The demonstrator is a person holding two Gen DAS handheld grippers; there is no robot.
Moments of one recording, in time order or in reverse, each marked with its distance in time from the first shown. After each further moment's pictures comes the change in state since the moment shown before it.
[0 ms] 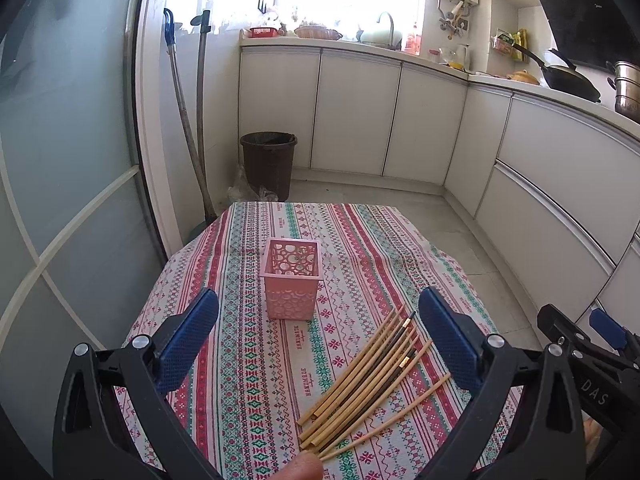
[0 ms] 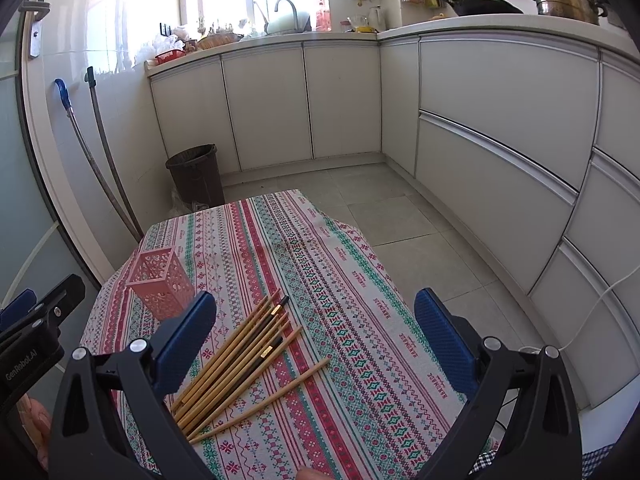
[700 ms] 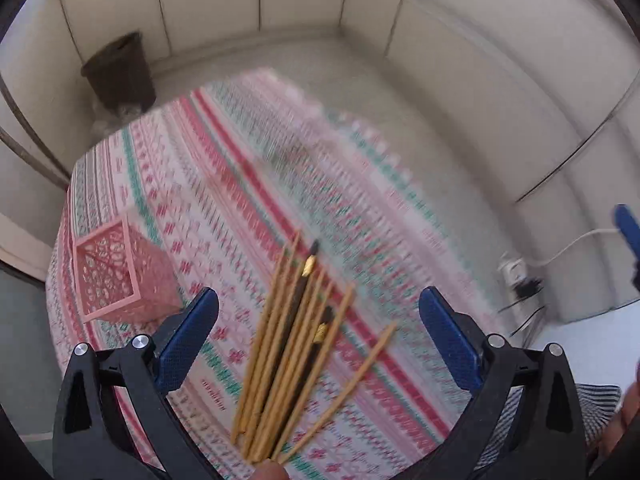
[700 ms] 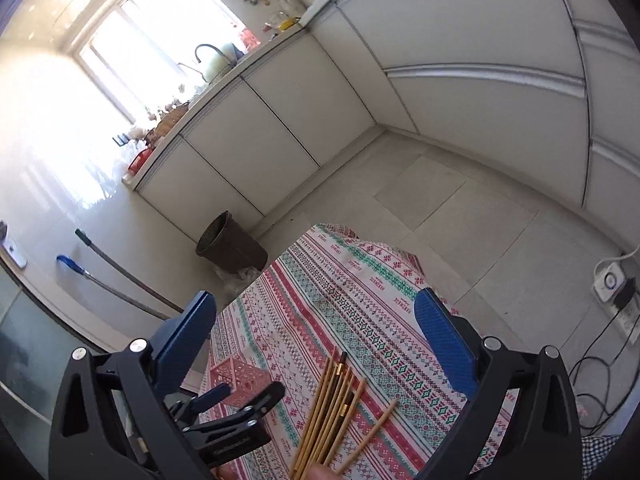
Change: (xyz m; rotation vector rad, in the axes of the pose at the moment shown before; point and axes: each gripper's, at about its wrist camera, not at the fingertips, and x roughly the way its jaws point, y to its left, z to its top) left arm 0.191 -0.128 0.014 0.382 0.669 -0.184; right arm 0.056 -0.116 0.065 0.584 0.082 0.223
